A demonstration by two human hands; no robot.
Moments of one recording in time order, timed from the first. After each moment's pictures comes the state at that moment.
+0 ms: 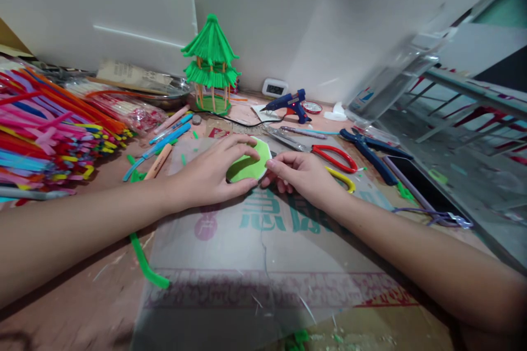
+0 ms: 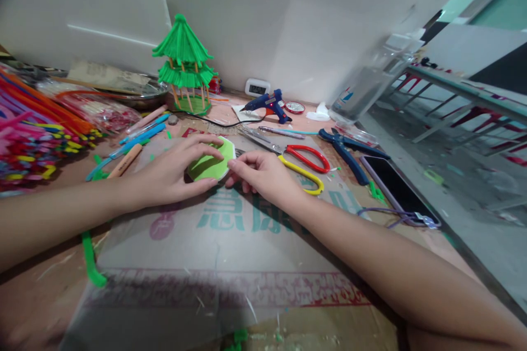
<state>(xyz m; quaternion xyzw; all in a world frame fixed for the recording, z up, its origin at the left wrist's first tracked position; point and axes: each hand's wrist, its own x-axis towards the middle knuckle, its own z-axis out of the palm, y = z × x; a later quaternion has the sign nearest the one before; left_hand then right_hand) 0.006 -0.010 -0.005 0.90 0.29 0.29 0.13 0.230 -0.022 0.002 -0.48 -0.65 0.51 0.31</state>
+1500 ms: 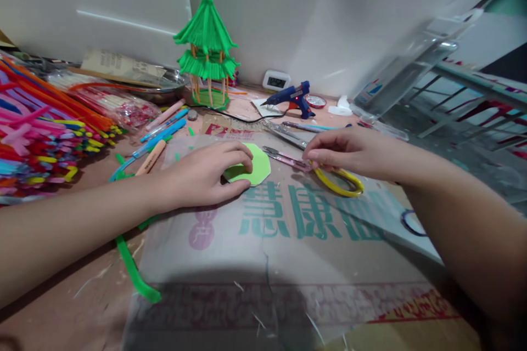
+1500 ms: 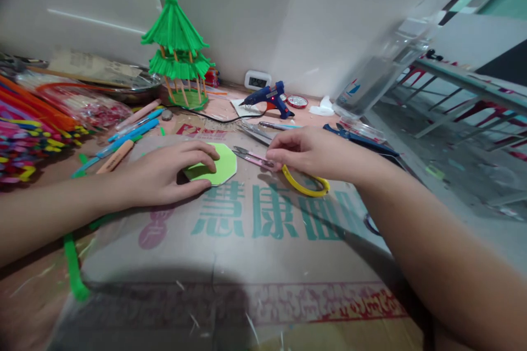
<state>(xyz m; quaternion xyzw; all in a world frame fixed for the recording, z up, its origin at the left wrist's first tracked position) 0.000 0.002 -0.007 0.92 0.29 0.21 0.15 0.298 0.008 0.059 -0.49 -0.82 0.28 0.08</state>
